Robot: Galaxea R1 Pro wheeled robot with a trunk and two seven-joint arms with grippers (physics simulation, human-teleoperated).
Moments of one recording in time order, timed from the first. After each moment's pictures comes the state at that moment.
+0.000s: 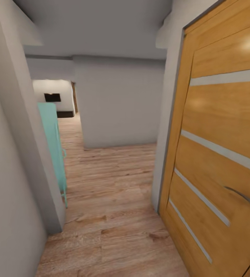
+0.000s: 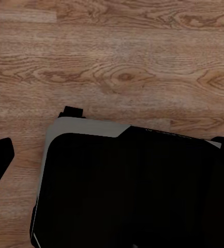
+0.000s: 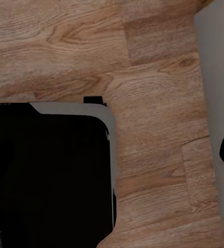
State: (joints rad) left arm -0.24 0.01 0.02 0.00 0.22 -0.01 -0.08; right arm -0.16 -0.04 0.19 0.03 -0.20 -0.13 -0.03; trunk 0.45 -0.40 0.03
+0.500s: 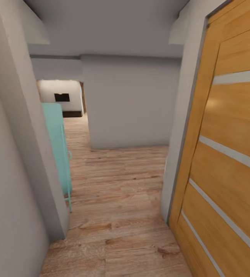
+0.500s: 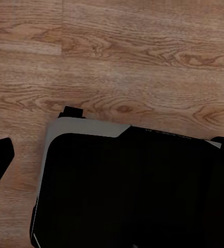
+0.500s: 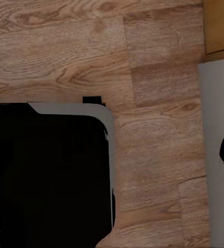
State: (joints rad) left arm -0.24 0.01 0.02 0.00 0.22 -0.01 -0.08; right arm -0.16 -0.04 0.19 0.03 -0.20 -0.13 -0.03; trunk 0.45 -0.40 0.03
